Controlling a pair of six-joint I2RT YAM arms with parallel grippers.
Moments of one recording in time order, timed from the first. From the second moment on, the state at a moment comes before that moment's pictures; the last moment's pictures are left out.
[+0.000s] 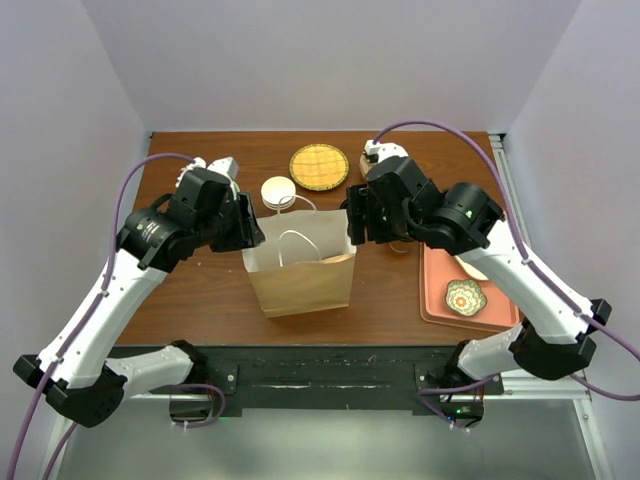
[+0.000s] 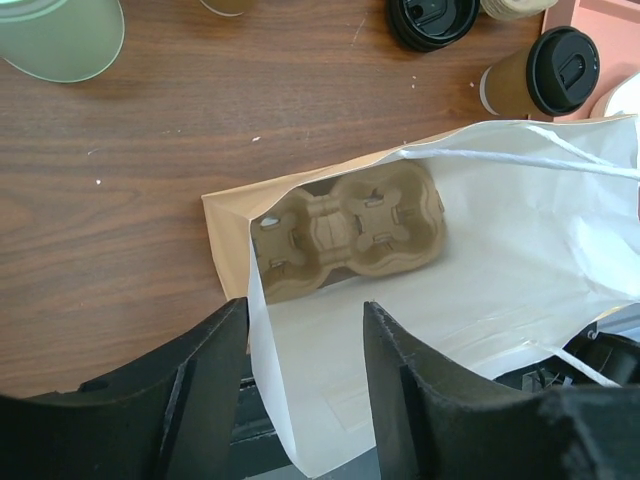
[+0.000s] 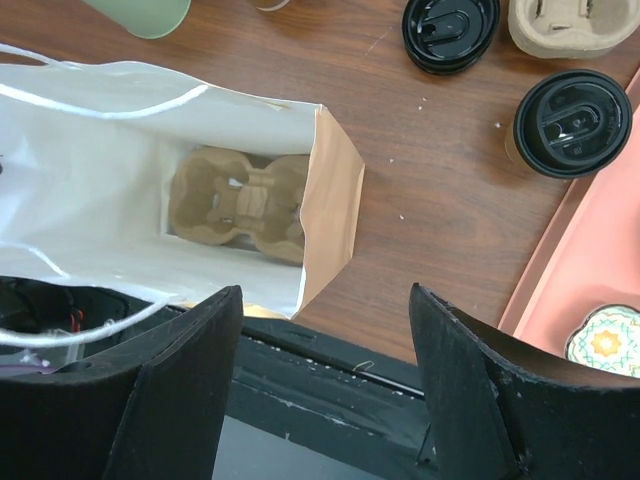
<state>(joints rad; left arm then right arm) -0.57 1.12 1.45 -1.13 -0.08 -0.63 0.92 1.39 1.84 -1.26 0.34 0.58</state>
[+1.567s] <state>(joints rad) -0.57 1.12 1.59 -1.24 -0.04 -0.78 0.92 1.57 2.08 -1.36 0.38 0.49</state>
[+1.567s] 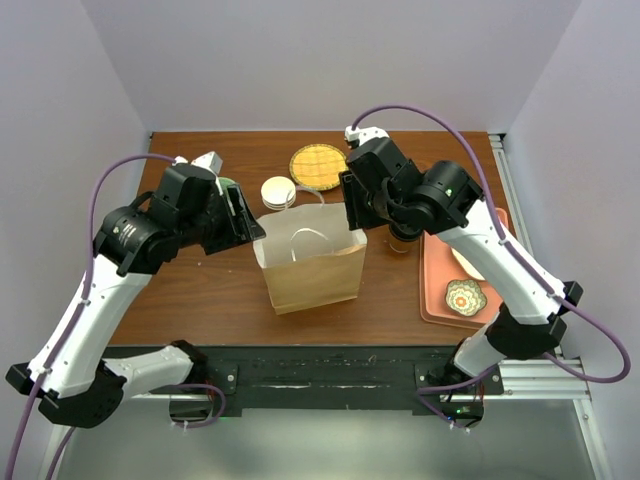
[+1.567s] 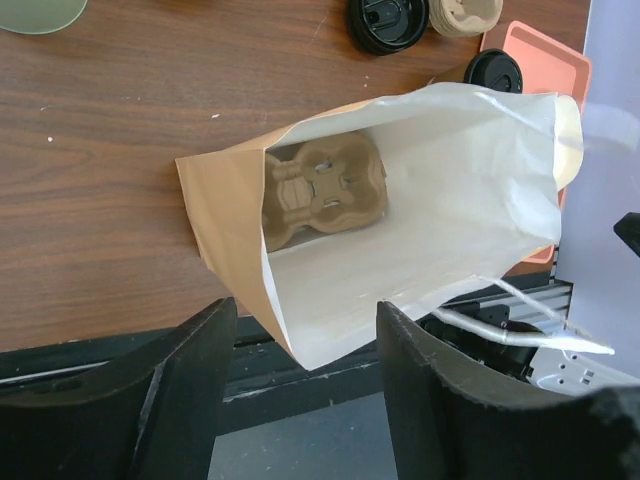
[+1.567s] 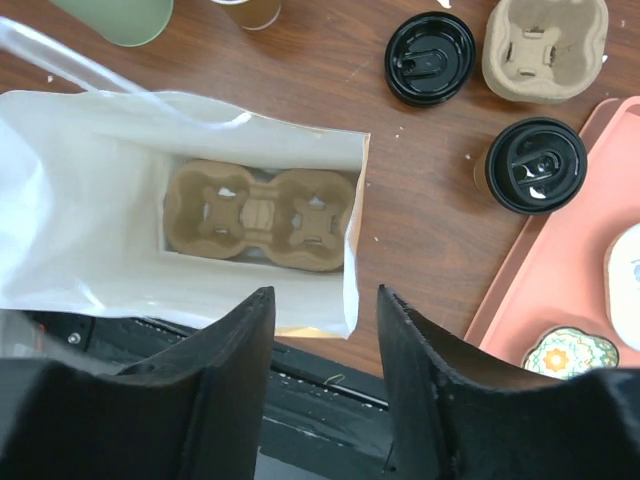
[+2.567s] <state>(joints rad) -0.57 1.11 1.39 -1.13 -0.02 -0.78 0.92 1.36 1.91 -1.16 0.46 0.39</state>
